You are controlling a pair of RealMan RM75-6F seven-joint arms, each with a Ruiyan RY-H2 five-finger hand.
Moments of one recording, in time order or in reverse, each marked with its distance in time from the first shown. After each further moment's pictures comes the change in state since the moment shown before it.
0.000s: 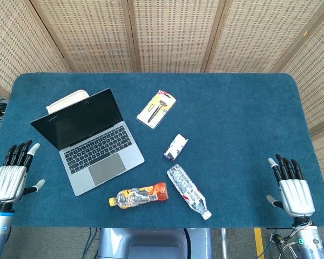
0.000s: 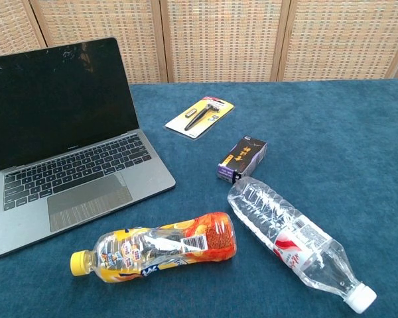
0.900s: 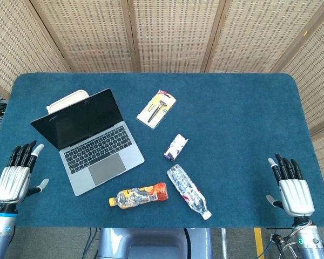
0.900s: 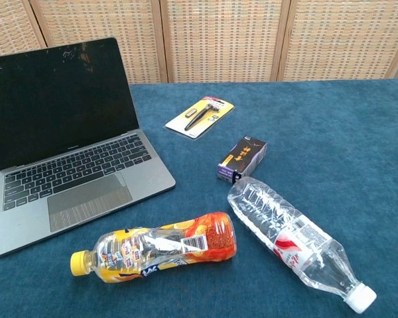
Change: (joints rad) left arm 0.000 -0.009 0.001 -0.036 0.012 0.007 -0.008; right arm 0.001 -0.001 -0.001 0.003 0.002 -0.007 0.003
